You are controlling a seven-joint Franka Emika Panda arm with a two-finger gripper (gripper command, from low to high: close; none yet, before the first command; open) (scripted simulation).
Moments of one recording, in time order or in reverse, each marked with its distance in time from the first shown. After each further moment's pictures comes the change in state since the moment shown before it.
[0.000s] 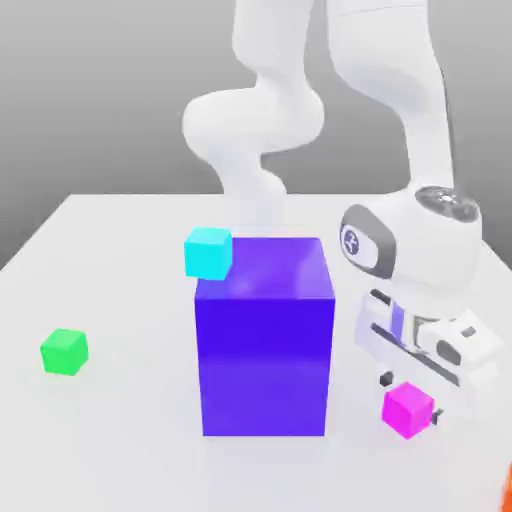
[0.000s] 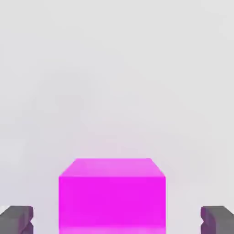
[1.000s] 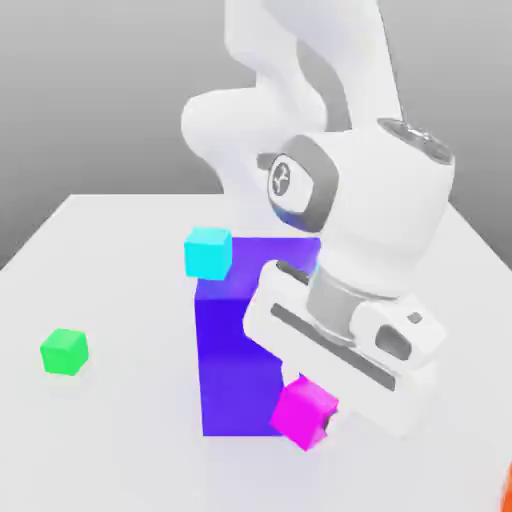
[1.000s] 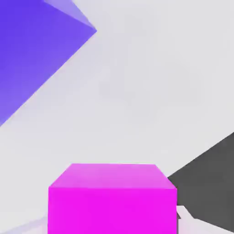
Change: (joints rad) arm -0.210 -0.246 -0.291 0.203 -0.463 -0.461 -0.318
